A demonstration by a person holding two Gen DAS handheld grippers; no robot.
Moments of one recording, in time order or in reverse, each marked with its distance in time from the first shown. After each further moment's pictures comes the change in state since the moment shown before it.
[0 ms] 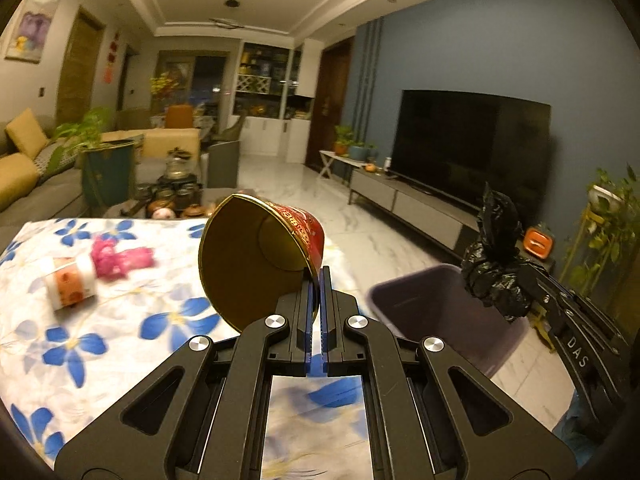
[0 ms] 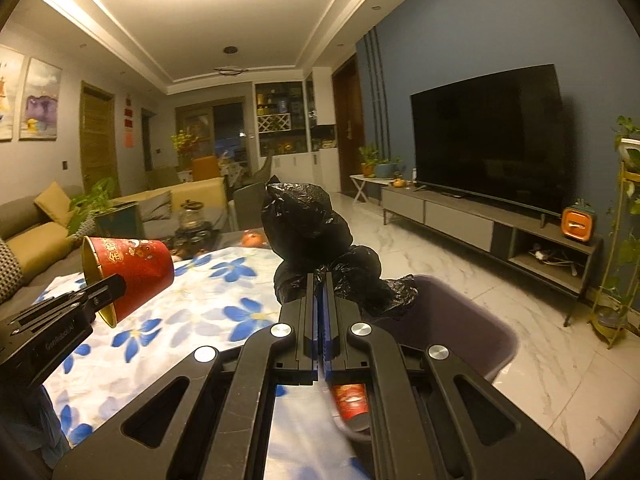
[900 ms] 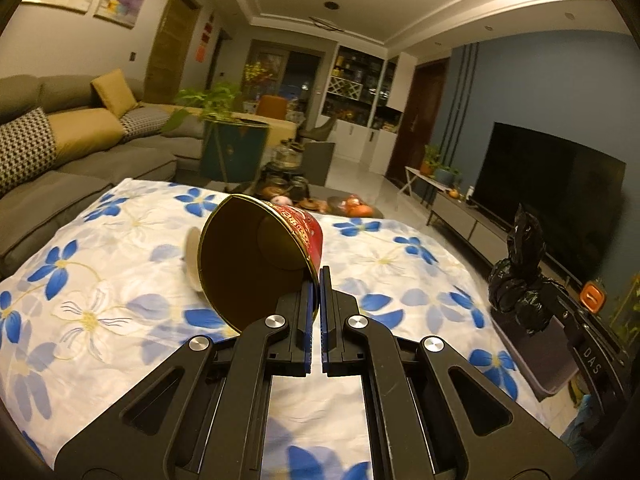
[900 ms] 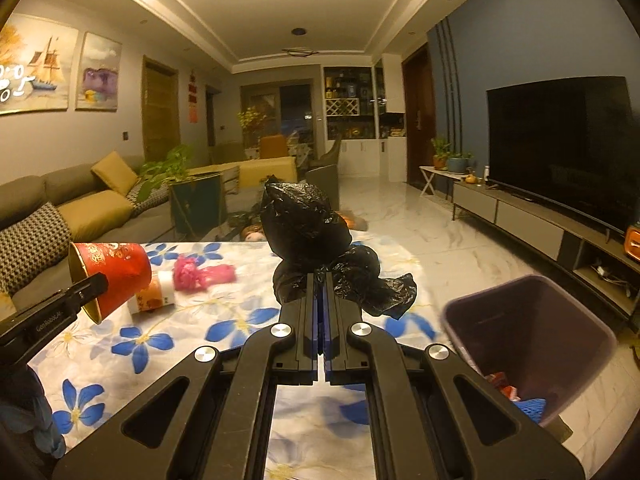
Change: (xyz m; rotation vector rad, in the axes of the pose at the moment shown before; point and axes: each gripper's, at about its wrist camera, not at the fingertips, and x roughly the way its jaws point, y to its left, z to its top) left arm -0.066 0.159 -0.011 -0.202 -0.024 0.269; right arm 0.013 0.125 -0.003 -0.087 0.057 0.225
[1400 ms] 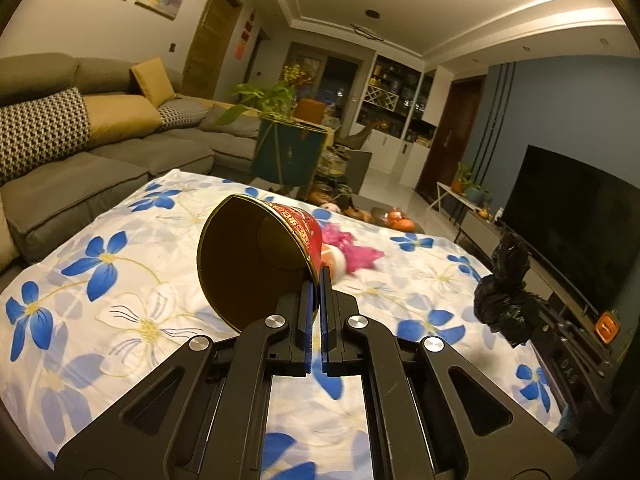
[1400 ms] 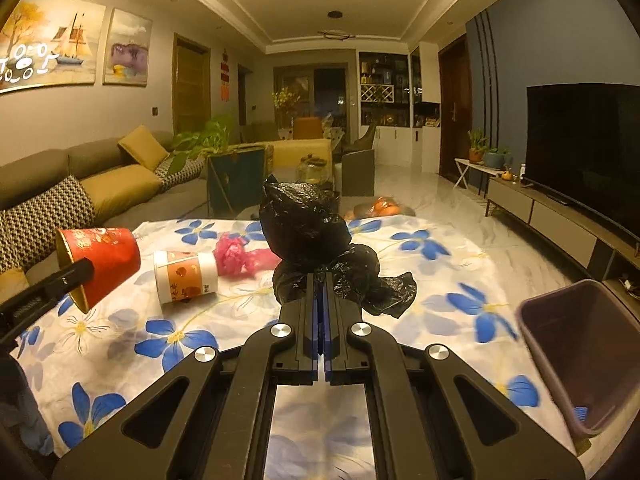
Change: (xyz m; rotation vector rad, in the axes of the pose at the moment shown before) left arm -0.002 0.074 0.006 -0.093 -0.021 0.099; right arm 0.043 0.067 -0.008 -0.065 0.060 0.107
